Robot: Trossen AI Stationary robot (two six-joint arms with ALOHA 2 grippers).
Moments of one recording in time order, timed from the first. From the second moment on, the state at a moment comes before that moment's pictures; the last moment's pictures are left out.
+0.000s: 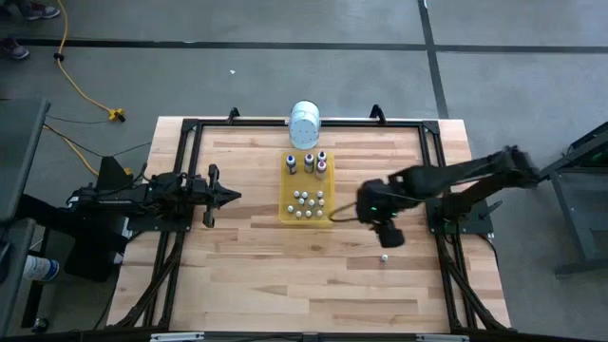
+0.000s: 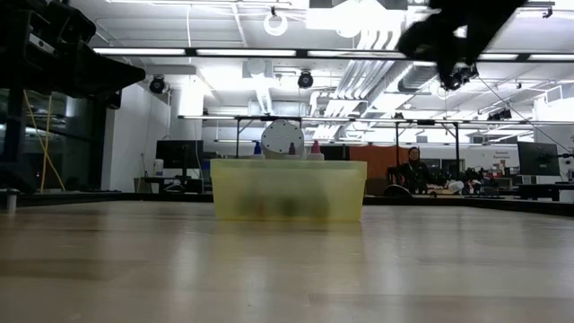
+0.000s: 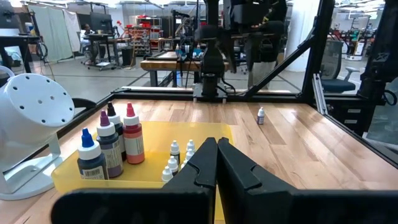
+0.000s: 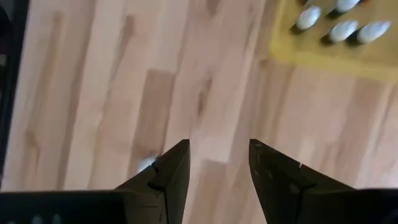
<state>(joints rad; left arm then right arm) 0.02 0.01 0.01 0.01 -0.01 0.00 0.16 1.41 1.24 -1.06 -0.11 -0.01</state>
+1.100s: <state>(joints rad) 0.02 0.01 0.01 0.01 -0.01 0.00 0.63 1.16 0.68 -0.69 -0.03 0.42</state>
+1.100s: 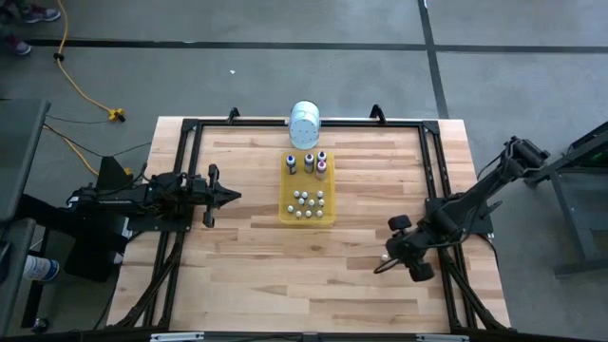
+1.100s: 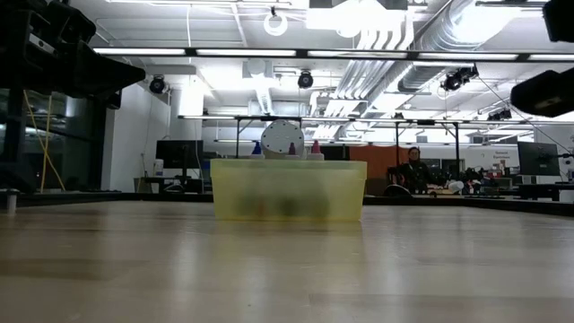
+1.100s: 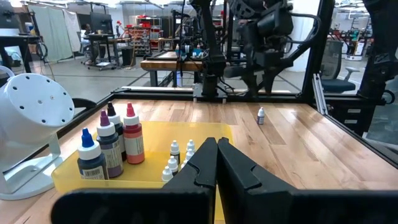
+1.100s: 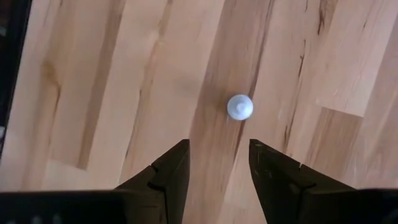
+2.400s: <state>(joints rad) 0.02 0.01 0.01 0.01 -0.01 0.00 0.56 1.37 0.67 -0.52 -0.05 0.33</state>
